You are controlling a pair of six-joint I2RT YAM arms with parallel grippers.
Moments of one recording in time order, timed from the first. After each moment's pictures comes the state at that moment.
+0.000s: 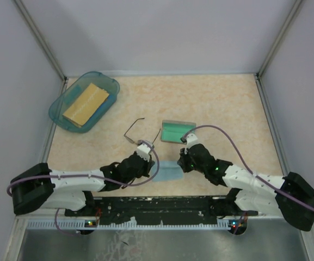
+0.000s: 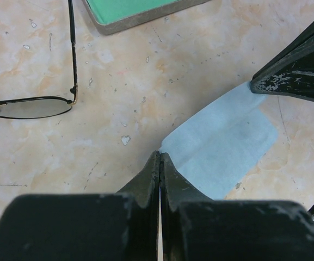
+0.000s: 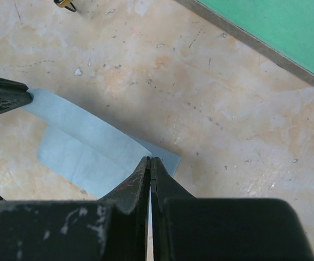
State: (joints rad) left arm -1.15 1.23 0.39 0.33 -0.40 -0.40; right arm 0.87 1.04 0.36 0.05 0.10 0.41
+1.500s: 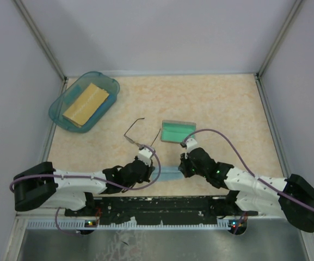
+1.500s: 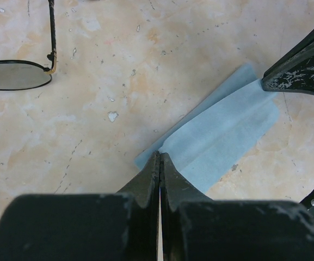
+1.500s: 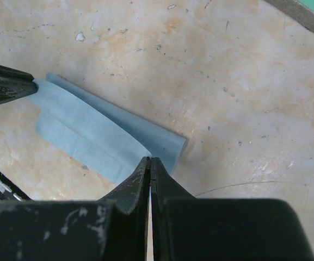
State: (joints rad) left arm -1.22 1.26 0.38 0.31 -0.44 -0.47; right arm 0.91 1.00 0.32 0.00 0.08 0.43
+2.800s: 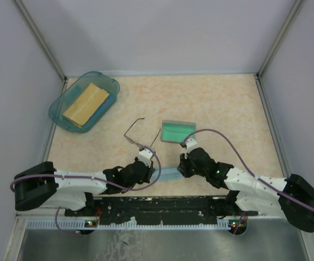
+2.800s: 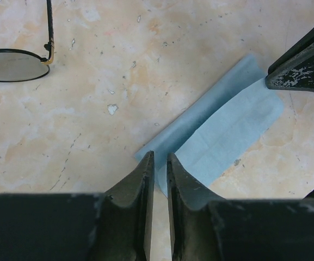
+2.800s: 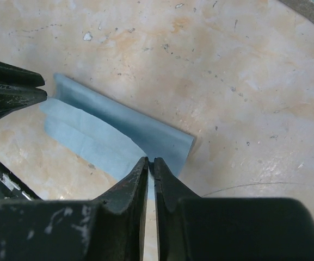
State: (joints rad) left arm -1.24 1.26 0.38 0.29 -0.45 -0.48; right arm 0.91 1.00 0.32 0.01 0.06 0.45
